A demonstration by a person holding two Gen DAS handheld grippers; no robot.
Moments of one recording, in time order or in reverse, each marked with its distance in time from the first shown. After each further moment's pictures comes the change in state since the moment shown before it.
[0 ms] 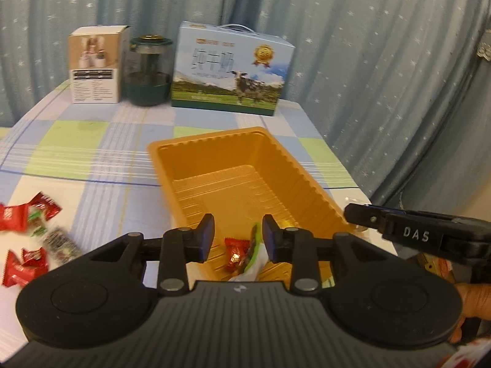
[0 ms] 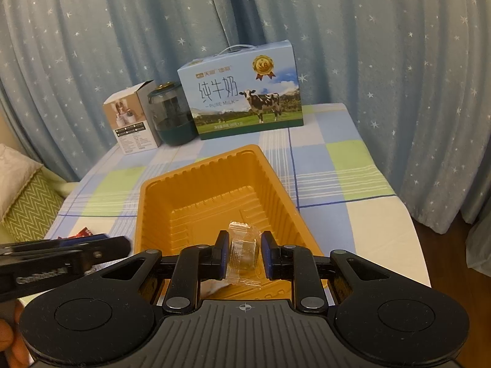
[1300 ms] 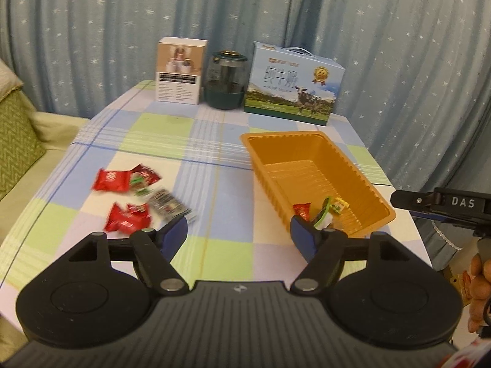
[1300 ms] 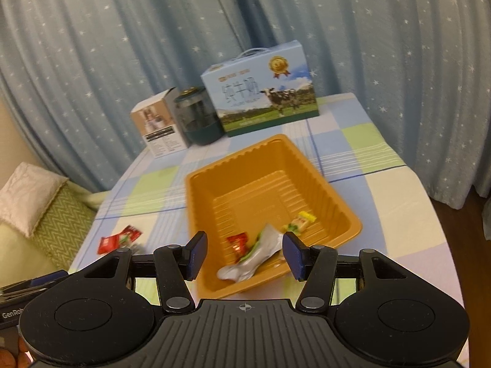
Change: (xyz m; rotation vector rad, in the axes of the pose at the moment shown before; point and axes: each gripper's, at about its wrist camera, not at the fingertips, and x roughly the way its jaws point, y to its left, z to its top) left arm -0.121 0.053 -0.053 -0.071 -0.058 0.174; right arm -0.066 0.045 -0.030 0.078 -0.004 0.085
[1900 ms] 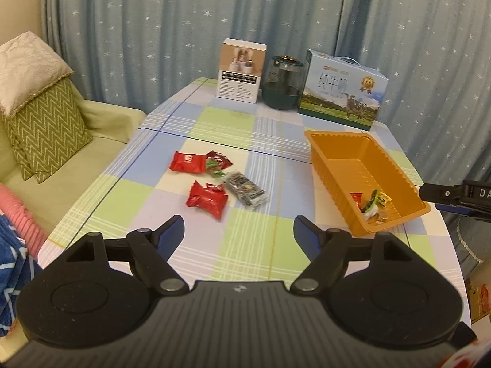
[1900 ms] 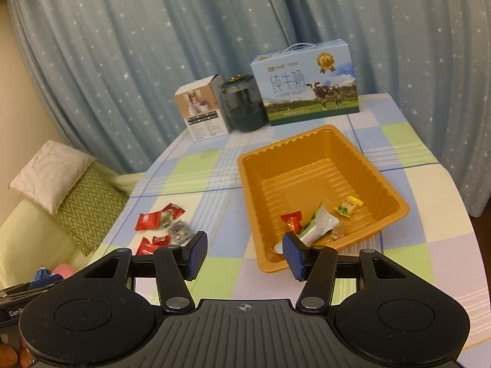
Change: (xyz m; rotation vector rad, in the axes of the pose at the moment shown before) left arm -0.057 0.067 -0.027 -0.066 -0.017 0.128; right arm -0.008 0.058 -0.024 -0.070 0.021 0.071
